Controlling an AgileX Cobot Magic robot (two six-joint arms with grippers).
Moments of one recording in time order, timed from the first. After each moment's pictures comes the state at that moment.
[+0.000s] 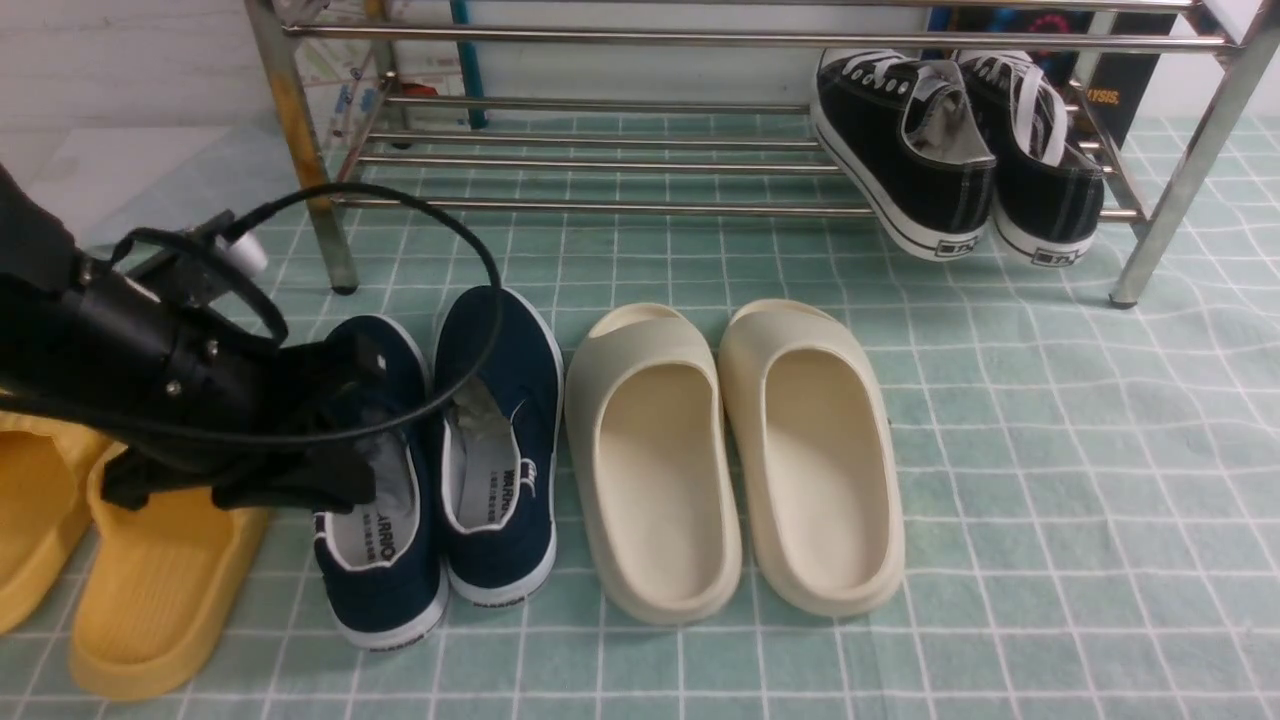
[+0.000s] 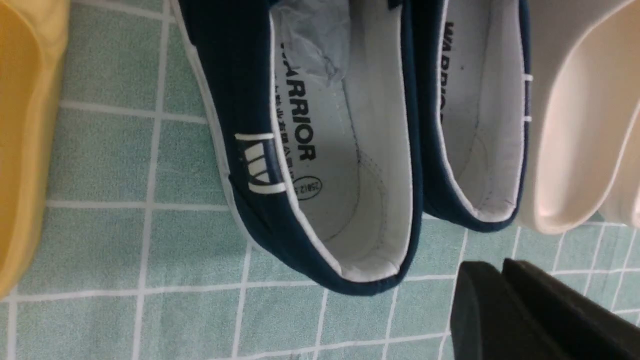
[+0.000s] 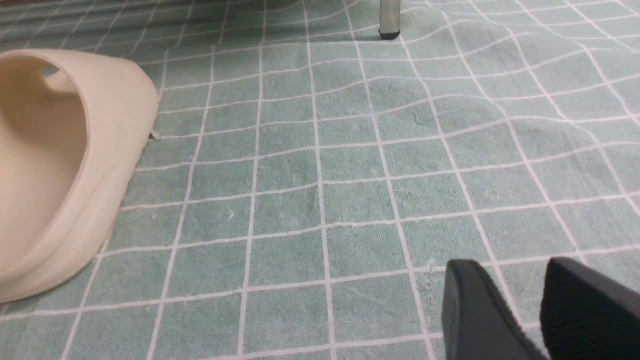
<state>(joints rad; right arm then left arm) -0.03 -0.01 0.02 -0.02 0.39 0.17 -0.03 1.43 -0.98 -0.53 0.94 -0.01</state>
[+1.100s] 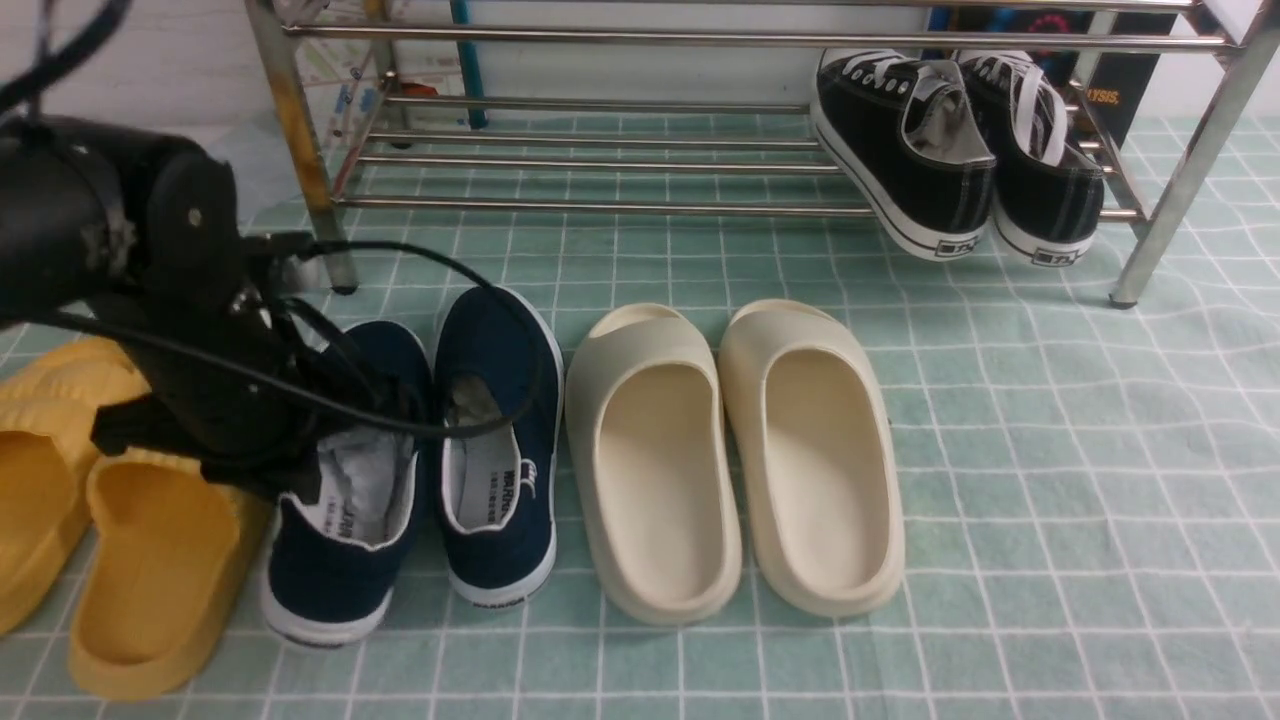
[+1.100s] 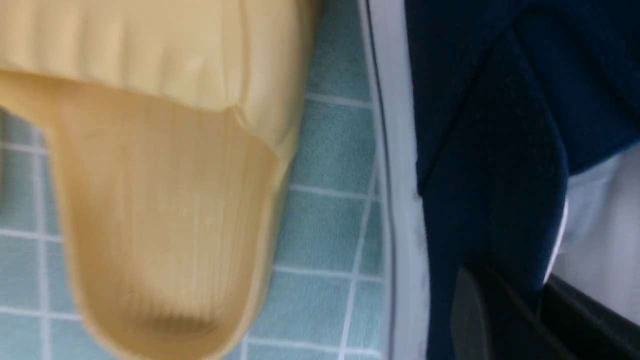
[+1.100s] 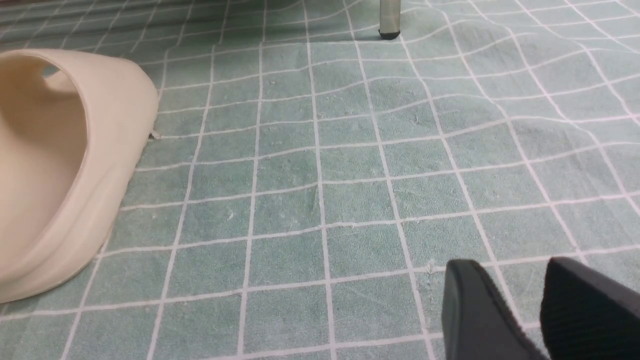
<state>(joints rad) -0.03 -0.01 0.02 -0.02 0.39 0.17 -0.22 1.54 -1.13 0.04 0.98 -0.36</state>
